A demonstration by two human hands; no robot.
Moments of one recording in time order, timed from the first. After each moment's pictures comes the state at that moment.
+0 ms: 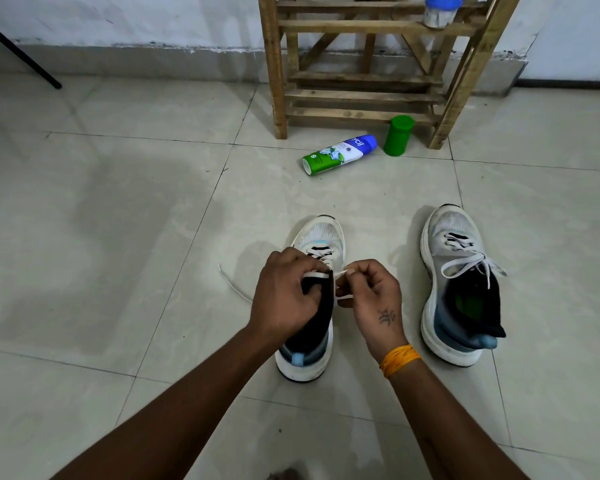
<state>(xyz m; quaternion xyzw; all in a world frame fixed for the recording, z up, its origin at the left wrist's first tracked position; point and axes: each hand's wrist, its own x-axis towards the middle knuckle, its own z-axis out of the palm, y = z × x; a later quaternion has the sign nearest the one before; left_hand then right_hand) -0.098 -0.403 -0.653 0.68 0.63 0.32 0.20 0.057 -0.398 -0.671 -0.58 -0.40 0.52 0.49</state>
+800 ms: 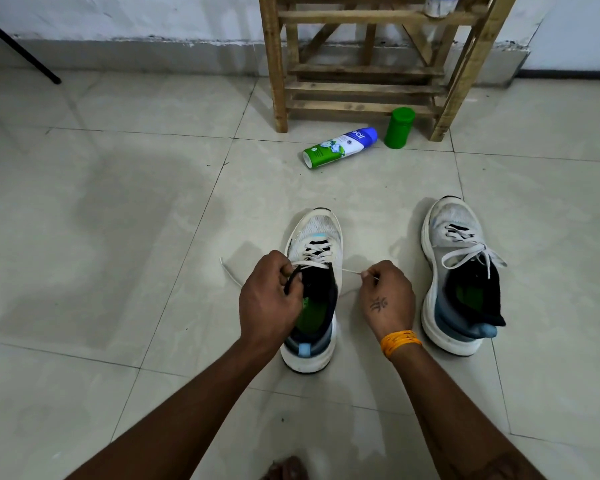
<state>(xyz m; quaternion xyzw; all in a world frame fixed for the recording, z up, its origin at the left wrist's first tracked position) -0.107 -0.429 -0.662 0.57 0.72 0.37 0.17 0.082 -0.389 -0.707 -0.74 -0.55 0.23 0.30</state>
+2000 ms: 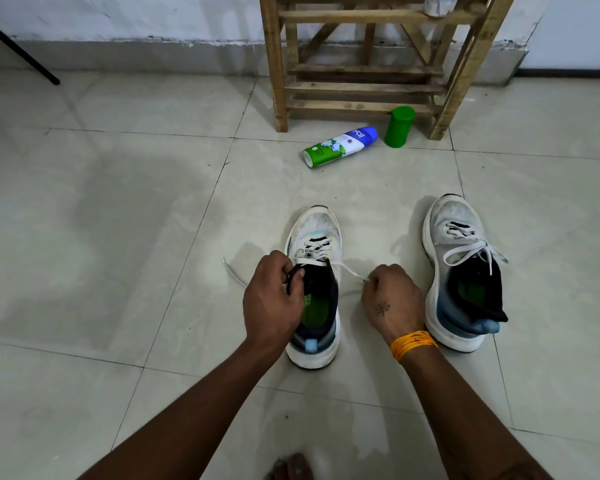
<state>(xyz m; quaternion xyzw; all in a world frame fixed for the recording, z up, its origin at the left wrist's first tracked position) -0.105 -0.430 -0.668 0.56 0.72 0.39 0.15 0.094 -0.396 -0.695 -0.72 -0.65 0.18 0.15</state>
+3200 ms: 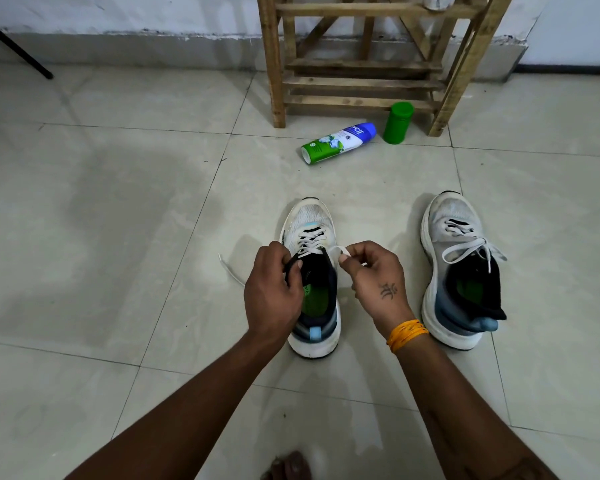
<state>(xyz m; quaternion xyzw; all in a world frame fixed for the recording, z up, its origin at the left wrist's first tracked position) -0.101 -0.422 -0.670 0.57 0.71 0.39 0.13 0.064 -0.386 -0.663 -0.64 -0.46 0.47 0.41</state>
